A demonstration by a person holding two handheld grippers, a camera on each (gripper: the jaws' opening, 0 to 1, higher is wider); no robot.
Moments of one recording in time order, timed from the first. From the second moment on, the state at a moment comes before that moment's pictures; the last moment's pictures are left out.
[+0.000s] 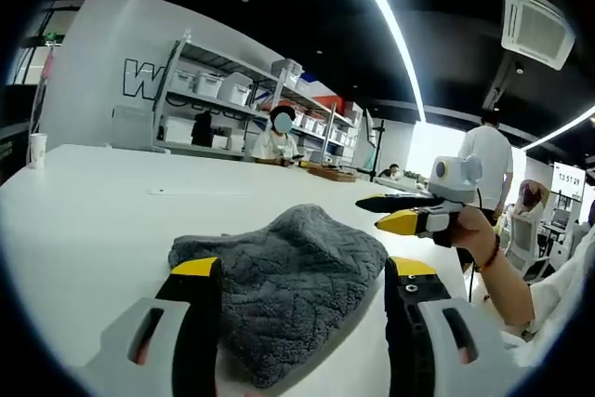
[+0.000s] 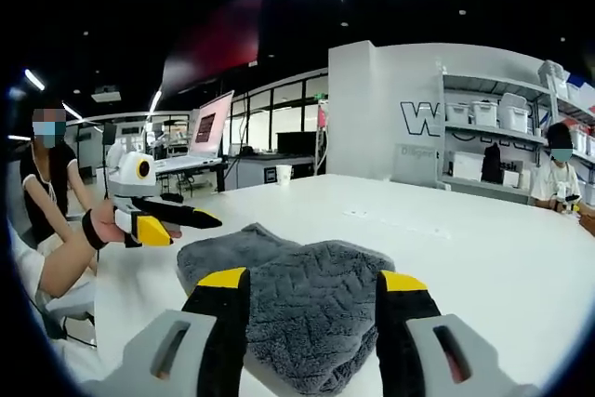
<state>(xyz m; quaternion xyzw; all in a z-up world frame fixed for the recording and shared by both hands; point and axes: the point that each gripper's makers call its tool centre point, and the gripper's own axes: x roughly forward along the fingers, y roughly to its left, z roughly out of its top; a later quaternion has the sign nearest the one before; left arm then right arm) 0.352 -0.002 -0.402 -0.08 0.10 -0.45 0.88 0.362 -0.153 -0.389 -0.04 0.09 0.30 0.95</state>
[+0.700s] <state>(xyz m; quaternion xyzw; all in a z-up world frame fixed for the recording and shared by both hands) 0.352 0.000 -0.403 -0.08 0.10 -0.44 0.89 0.363 -0.150 -0.391 -0.04 0.09 0.30 0.95</state>
